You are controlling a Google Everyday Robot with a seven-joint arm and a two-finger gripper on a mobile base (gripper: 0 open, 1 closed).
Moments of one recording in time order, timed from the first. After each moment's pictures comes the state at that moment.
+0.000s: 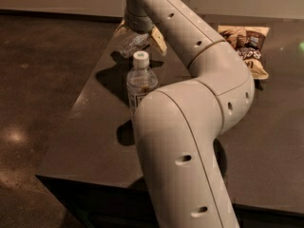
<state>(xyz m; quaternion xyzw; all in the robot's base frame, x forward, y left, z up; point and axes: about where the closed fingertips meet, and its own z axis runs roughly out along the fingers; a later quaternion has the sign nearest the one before) 0.789 0.029 0.868 -0.96 0.21 -0.15 0.07</state>
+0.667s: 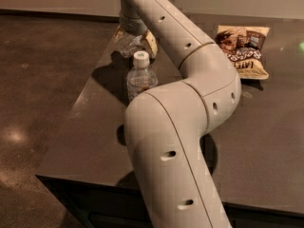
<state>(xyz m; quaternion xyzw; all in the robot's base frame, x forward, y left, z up) 0.796 0.043 0.857 -0.97 0.20 -0.15 0.06</state>
